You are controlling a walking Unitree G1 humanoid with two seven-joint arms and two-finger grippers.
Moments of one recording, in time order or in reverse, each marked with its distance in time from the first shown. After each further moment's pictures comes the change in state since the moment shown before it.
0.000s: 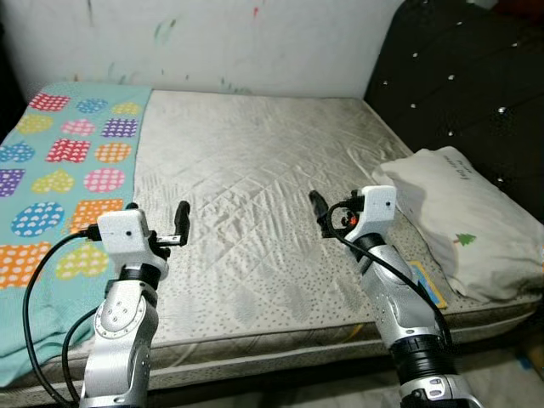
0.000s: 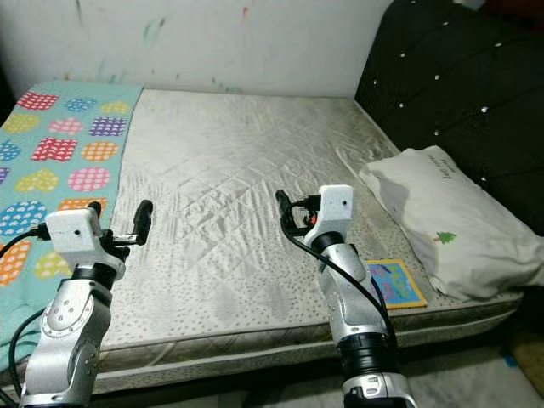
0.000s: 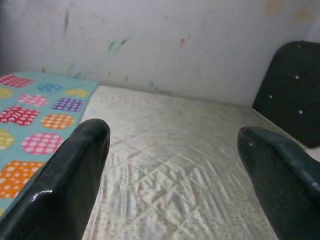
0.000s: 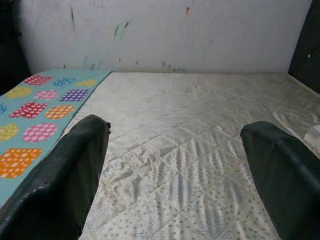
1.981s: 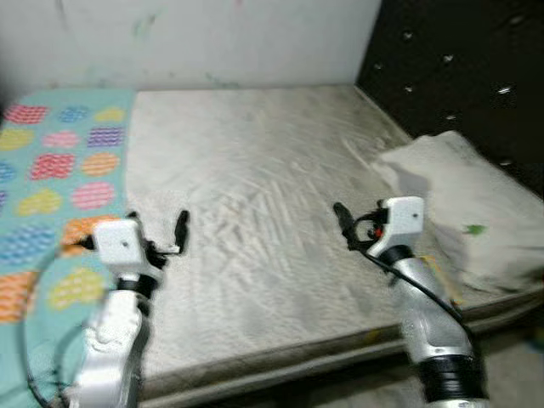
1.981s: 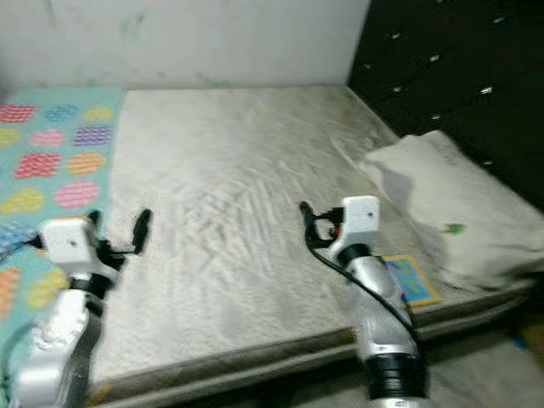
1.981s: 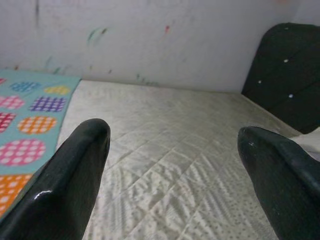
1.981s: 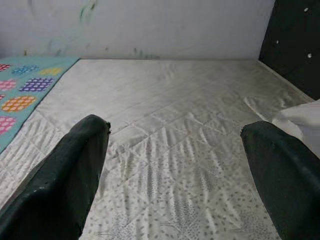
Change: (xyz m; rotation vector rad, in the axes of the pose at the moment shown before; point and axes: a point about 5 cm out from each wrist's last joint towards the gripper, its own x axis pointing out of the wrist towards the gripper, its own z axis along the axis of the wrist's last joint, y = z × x) left arm -0.013 0.015 0.001 0.021 0.013 0.007; right arm -0.026 -0.021 -0.008 -0.041 0.041 -0.026
